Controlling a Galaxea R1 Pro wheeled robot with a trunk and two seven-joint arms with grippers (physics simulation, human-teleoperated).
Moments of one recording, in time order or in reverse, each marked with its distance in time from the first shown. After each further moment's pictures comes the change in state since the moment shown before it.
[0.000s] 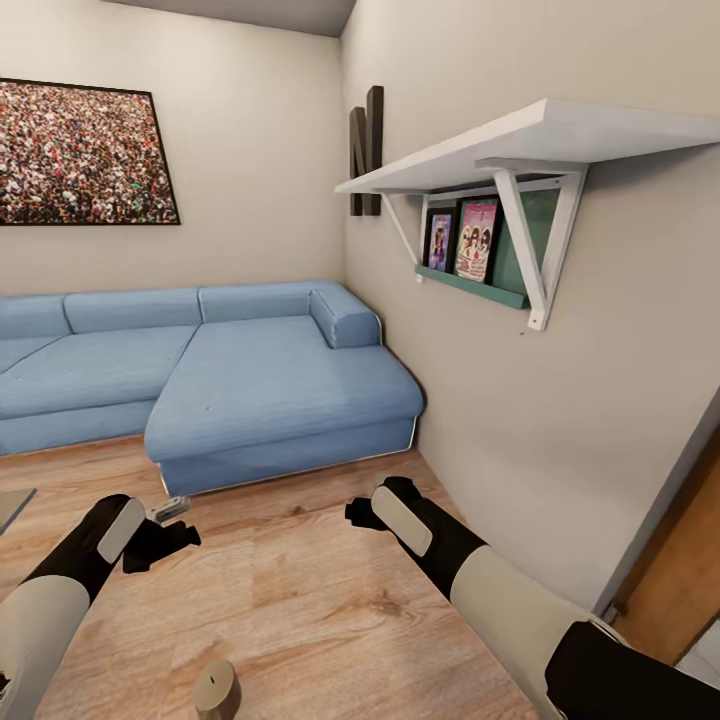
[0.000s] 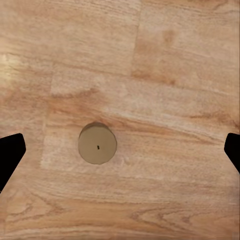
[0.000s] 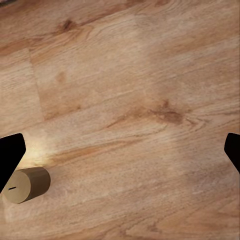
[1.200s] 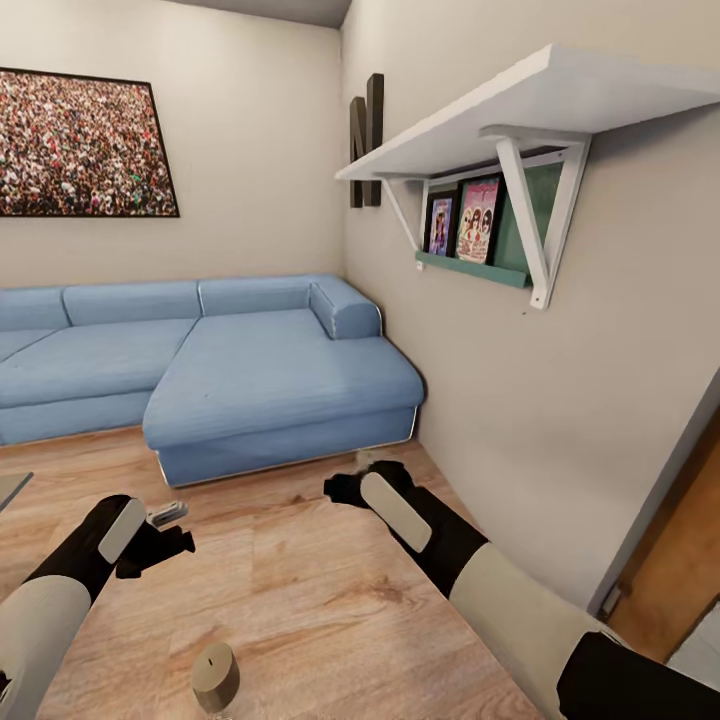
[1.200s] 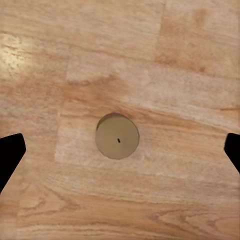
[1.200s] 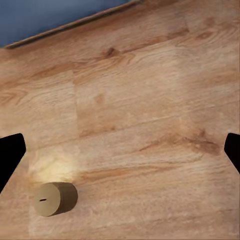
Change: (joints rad) left arm 0.000 -0.003 0.001 0.001 0.002 0.026 0.073; right arm 0.007 -0.004 0.014 -0.217 0.001 0.009 -0.009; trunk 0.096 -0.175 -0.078
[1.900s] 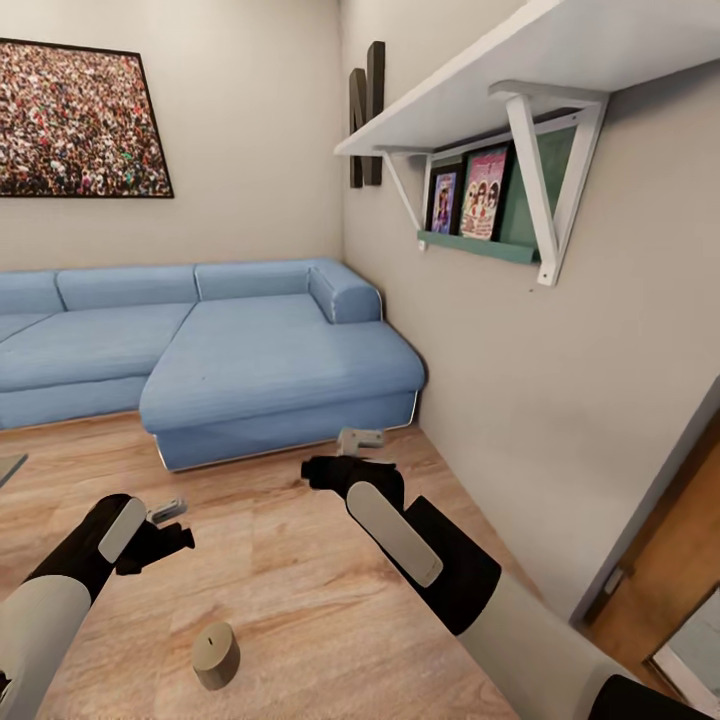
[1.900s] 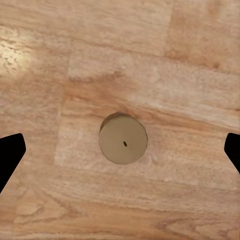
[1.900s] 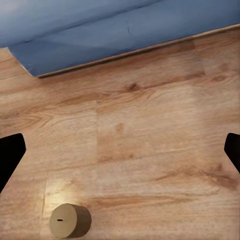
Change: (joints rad) left arm 0.000 0.000 0.000 -0.007 -0.003 -0.026 -0.002; right arm 0.083 -0.008 0.045 -0.406 0.045 0.008 -0.184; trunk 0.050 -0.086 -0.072
